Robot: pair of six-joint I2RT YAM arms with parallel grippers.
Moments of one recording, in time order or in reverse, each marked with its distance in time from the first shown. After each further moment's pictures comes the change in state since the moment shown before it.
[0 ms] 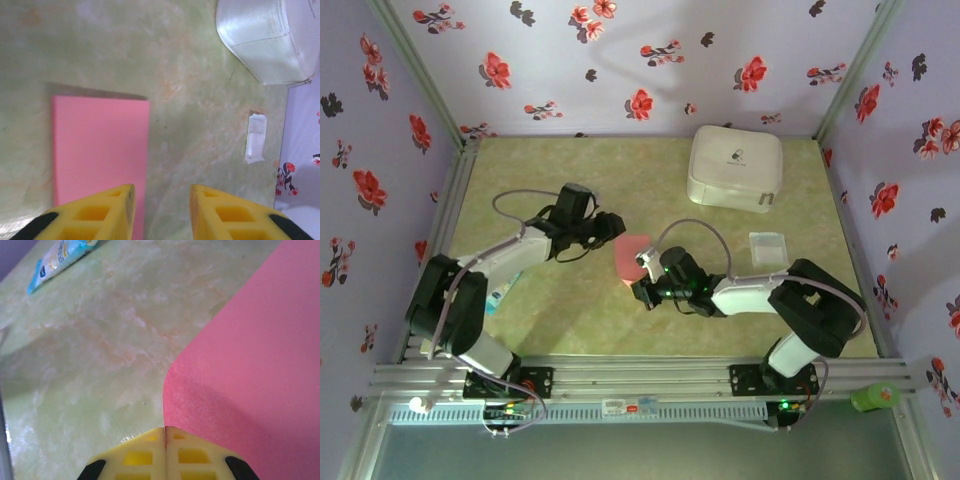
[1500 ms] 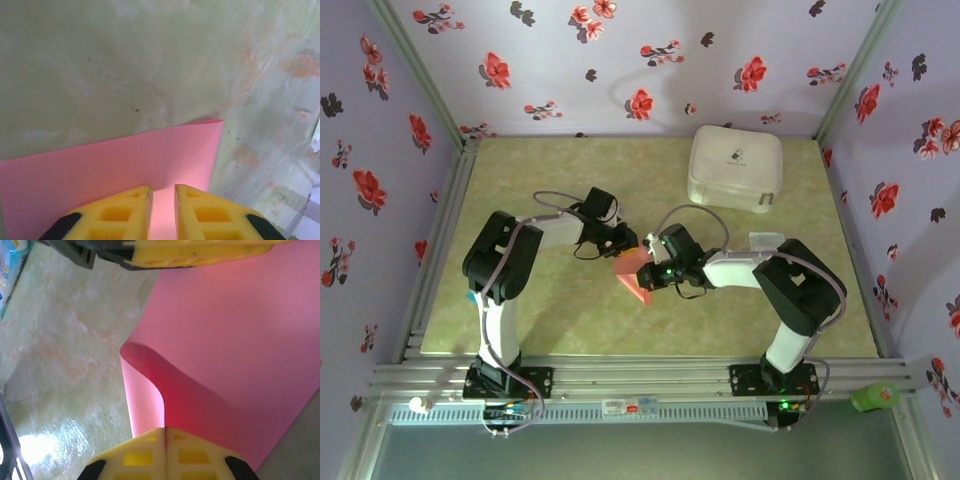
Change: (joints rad) left arm -0.008 0.407 0.174 -0.032 0.150 0.111; right arm -0.148 0.145 0.212 -0.316 -0.146 0.143
